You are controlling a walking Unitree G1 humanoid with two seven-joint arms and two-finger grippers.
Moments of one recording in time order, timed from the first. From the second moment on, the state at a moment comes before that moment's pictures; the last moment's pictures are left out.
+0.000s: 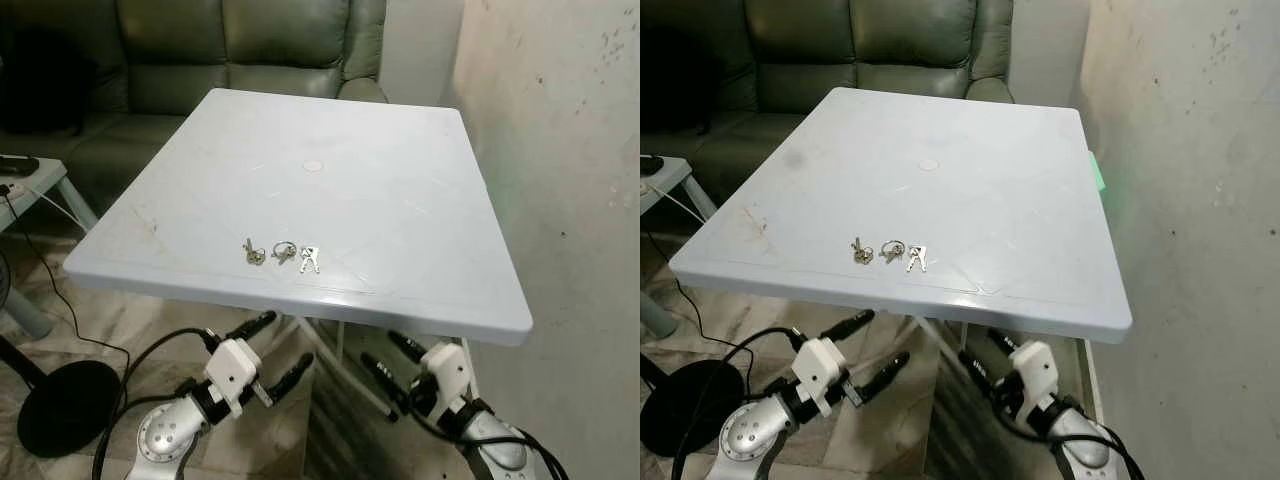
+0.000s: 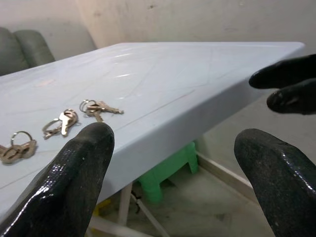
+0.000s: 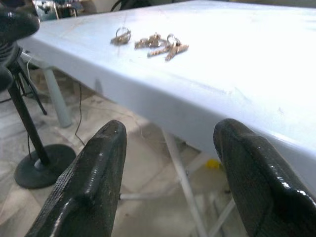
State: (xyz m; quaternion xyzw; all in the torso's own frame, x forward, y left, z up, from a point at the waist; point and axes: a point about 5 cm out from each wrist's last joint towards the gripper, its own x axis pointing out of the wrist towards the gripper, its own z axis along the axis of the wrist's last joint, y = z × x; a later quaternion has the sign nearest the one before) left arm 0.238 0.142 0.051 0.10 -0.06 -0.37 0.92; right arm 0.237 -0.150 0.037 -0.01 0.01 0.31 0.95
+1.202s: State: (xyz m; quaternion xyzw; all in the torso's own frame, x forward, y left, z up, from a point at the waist) left arm 0.296 0.198 0.089 -0.13 -0.06 0.01 0.99; right arm 0.284 -0.188 0.068 0.00 0.00 -0.01 1.00
